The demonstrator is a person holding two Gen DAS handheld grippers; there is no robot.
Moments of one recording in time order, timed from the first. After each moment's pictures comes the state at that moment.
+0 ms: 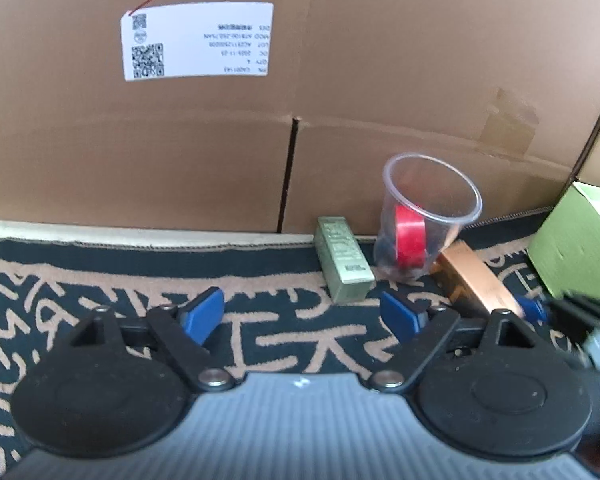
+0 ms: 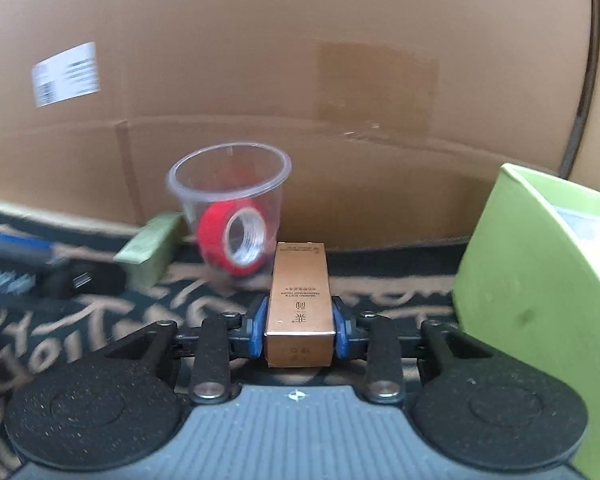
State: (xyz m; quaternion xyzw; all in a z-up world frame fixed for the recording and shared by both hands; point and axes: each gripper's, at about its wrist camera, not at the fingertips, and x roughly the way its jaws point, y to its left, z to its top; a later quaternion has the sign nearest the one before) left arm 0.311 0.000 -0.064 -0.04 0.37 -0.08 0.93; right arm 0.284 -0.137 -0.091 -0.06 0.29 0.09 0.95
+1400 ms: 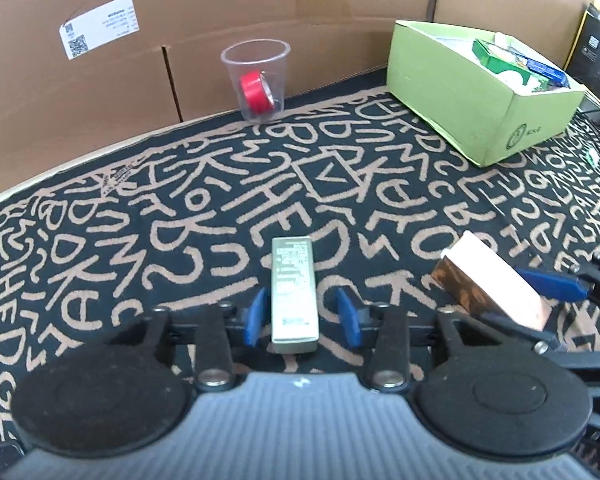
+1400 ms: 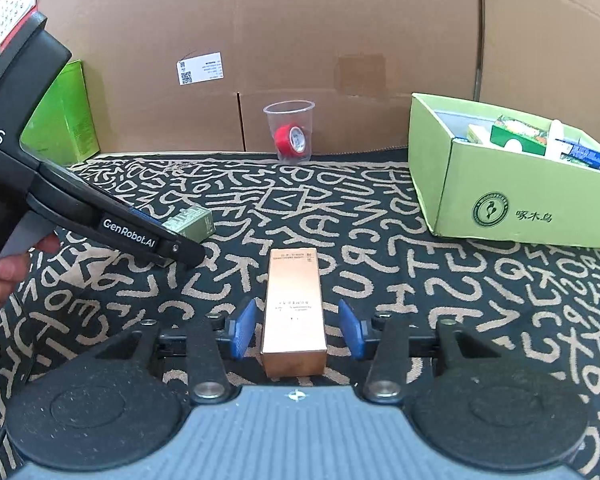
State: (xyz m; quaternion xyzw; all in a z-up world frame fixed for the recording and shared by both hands) left arm 0.162 -0.059 -0.062 0.08 0.43 -0.16 0.89; right arm 0.076 -0.192 -0.083 -0.02 0.29 0.15 0.94
